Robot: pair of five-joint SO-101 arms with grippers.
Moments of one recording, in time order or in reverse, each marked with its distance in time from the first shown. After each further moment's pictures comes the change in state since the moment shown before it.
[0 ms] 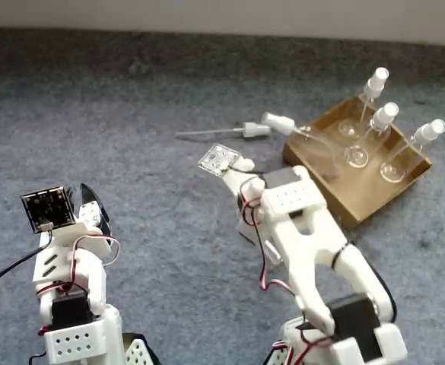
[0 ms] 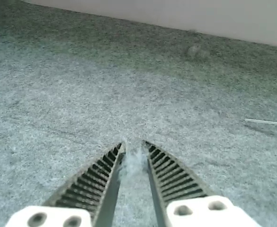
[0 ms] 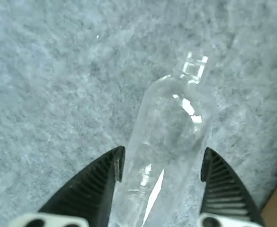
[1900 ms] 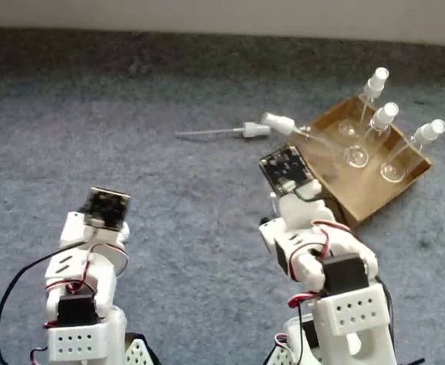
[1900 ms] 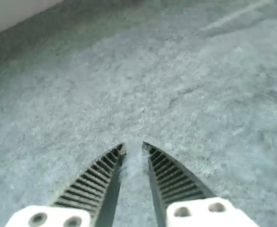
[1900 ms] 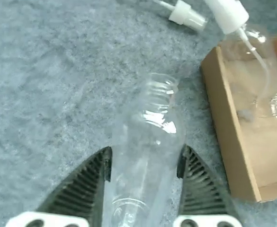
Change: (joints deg) left arm 7.6 0.0 -1.0 11.5 -27.3; right arm 7.9 -58.6 23.7 -1.2 -19.7
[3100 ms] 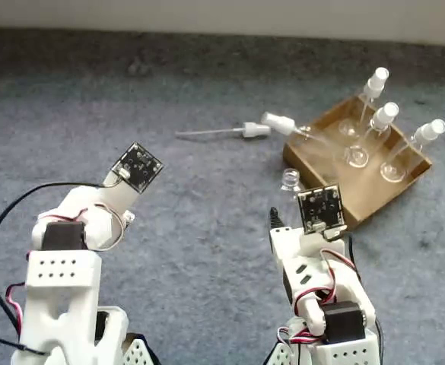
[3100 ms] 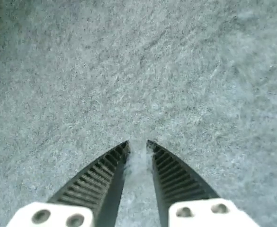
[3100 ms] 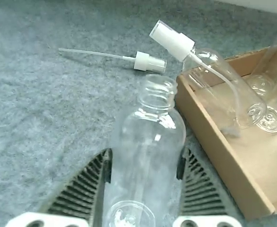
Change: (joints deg) left arm 2.4 50.5 -36.4 11.8 -17.2; right arm 3.2 -31.1 23.4 -10.6 -9.3
